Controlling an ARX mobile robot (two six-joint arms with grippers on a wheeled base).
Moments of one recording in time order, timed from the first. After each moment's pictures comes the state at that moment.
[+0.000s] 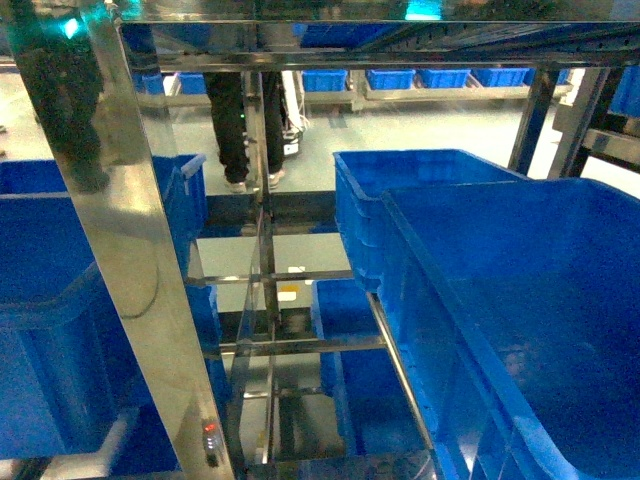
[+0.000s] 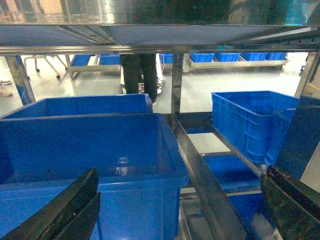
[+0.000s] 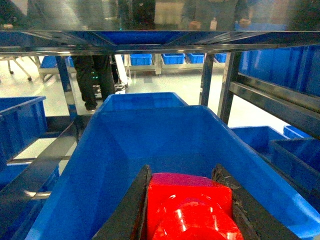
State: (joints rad) left arm 0.00 0.01 0.02 0.00 0.00 0.00; right arm 0.00 0.00 0.01 0.00 0.00 0.01
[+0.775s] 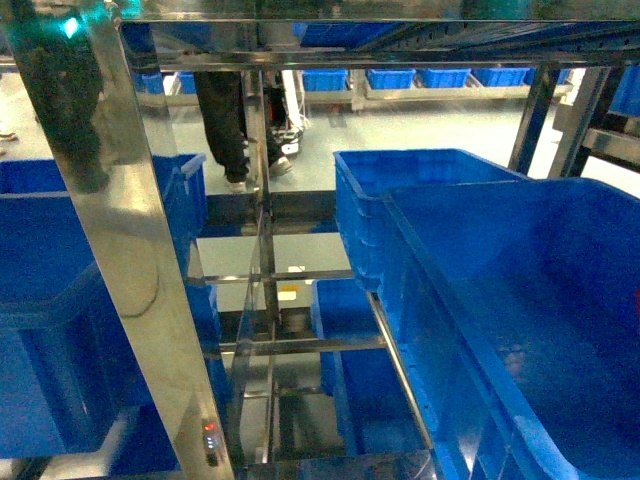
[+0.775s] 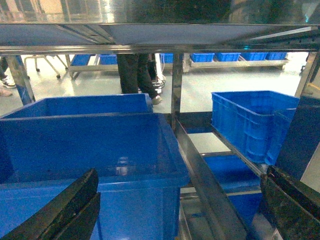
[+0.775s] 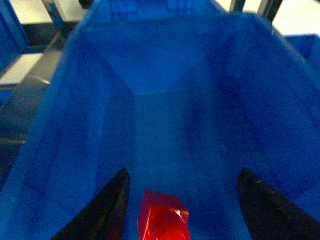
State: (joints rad) left arm 0.00 0.01 0.02 0.00 0.00 0.00; right arm 0.06 1.38 0.46 0.47 0.00 0.04
